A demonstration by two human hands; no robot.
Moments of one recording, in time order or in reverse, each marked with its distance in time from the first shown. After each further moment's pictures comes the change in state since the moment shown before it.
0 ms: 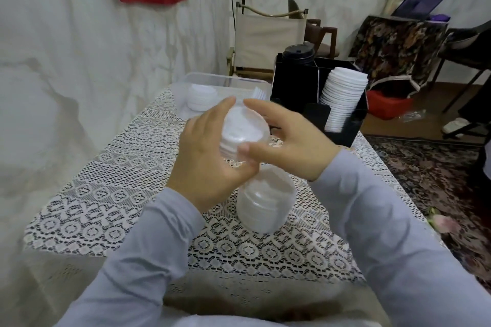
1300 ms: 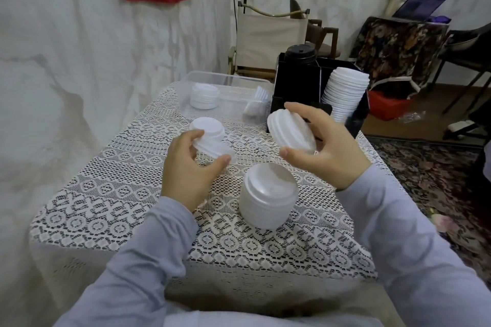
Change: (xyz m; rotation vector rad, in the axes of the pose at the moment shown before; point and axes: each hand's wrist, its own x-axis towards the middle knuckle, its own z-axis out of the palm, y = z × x) left_hand -0.019 -0.037 0.007 -0.305 0.043 -0.589; right_hand -0.027 0.035 -0.018 0.026 0.197 -0.034
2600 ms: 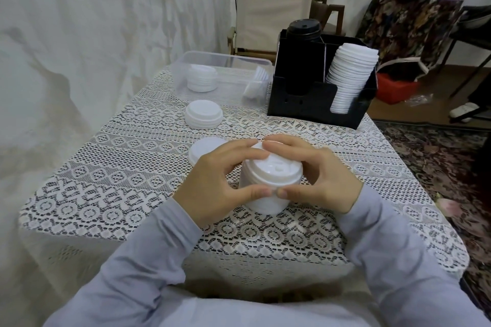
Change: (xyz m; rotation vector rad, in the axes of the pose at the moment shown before) left_hand -0.025 -0.005 0.013 0.018 -0.499 0.421; right_hand -0.031 0.039 0.024 0.254 -0.344 -0.026
